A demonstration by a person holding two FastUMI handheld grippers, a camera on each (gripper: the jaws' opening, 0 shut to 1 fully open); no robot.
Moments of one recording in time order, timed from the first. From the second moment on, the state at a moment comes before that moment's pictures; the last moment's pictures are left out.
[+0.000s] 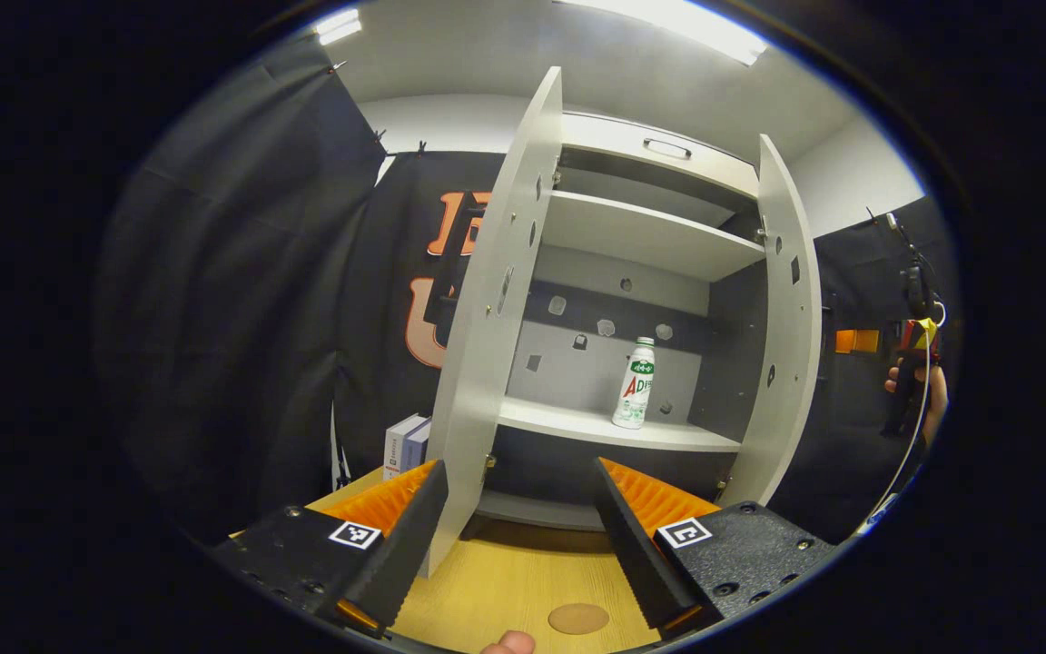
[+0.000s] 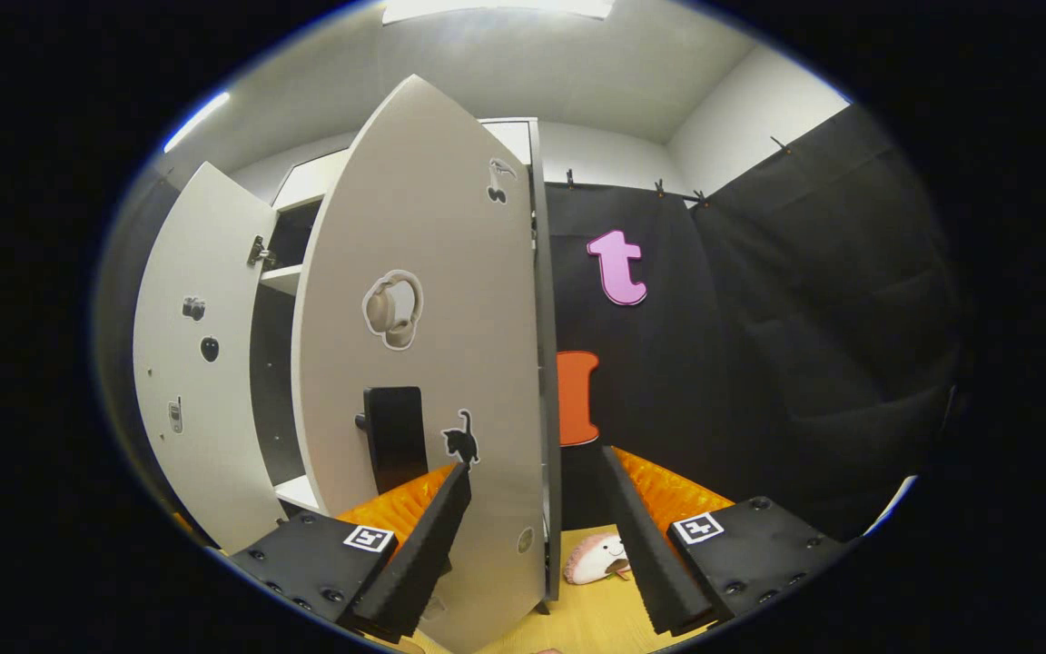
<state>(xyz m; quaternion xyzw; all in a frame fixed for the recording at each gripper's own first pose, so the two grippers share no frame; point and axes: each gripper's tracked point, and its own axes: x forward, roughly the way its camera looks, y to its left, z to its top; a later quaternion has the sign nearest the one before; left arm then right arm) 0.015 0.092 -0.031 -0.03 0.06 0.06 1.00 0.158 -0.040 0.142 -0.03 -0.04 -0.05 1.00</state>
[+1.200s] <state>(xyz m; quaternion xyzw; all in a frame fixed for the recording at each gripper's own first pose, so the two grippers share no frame) 0.002 0.173 -0.025 -0.03 0.05 0.14 0.99 0.226 0.062 0.109 -0.03 -0.01 0.02 1.00</state>
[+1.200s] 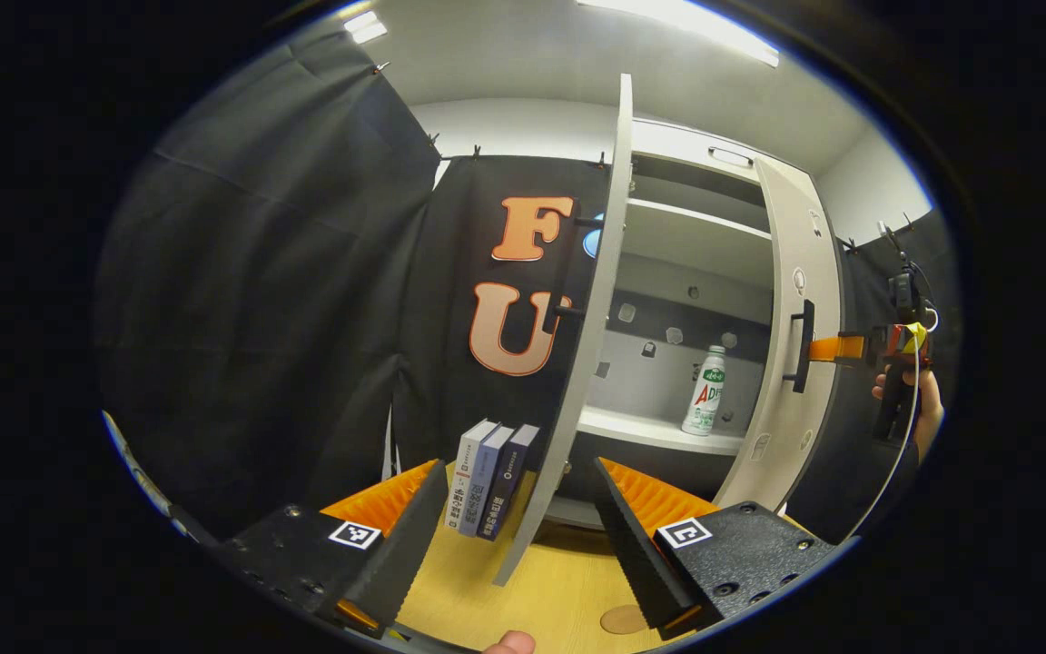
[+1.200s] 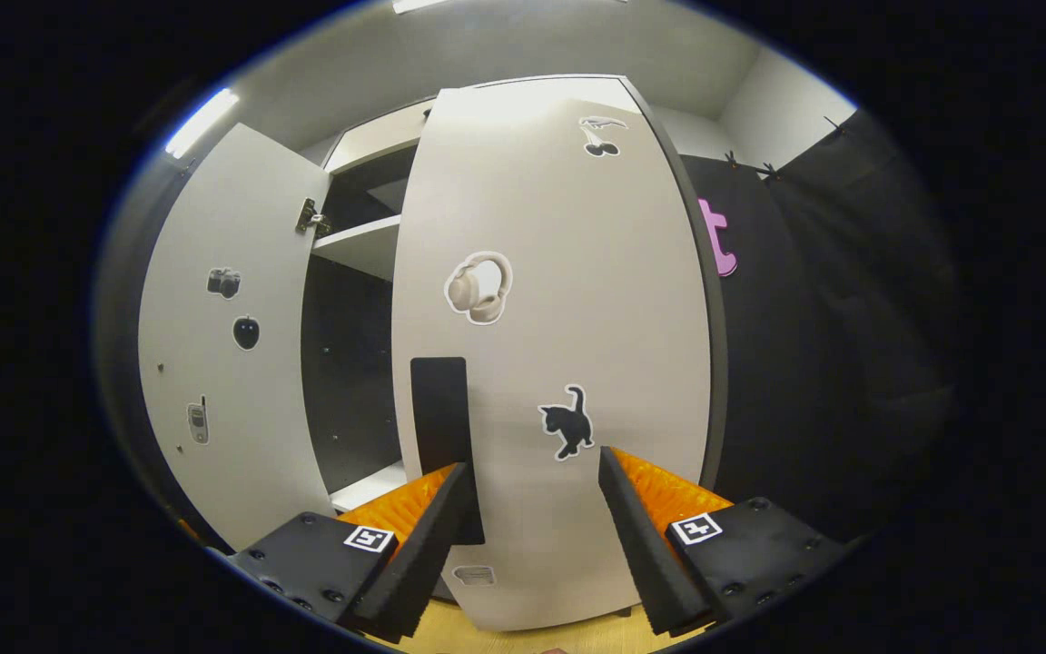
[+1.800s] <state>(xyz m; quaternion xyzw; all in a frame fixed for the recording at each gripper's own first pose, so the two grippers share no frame) 0.016 0.214 0.000 -0.05 0.03 0.18 0.98 0.228 0.059 0.105 -0.03 0.00 0.01 1.00</state>
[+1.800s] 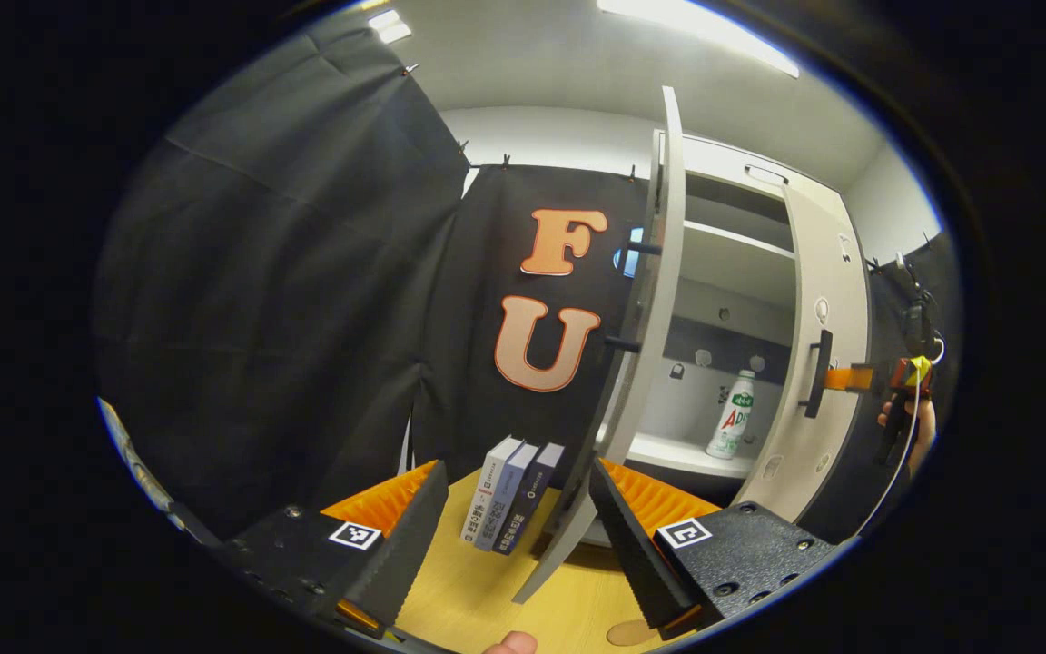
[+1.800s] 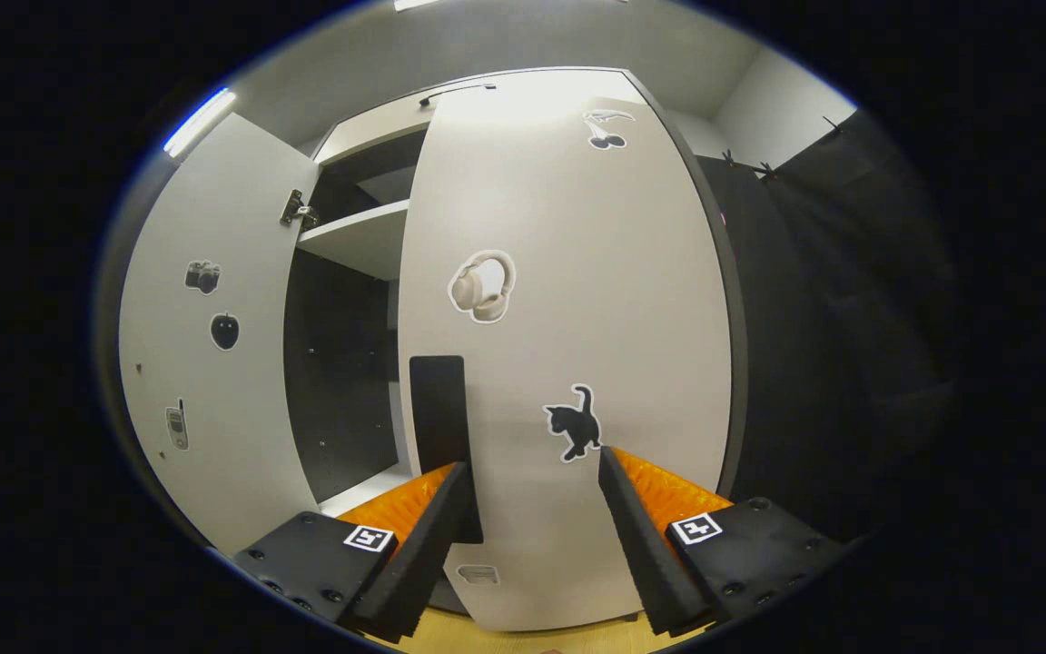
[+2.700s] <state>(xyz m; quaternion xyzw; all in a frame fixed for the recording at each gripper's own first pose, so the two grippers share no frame) 0.141 0.264 0.090 0.03 -0.04 0.19 0.98 0.112 -0.005 0.082 0.02 0.00 -0.02 1.00</state>
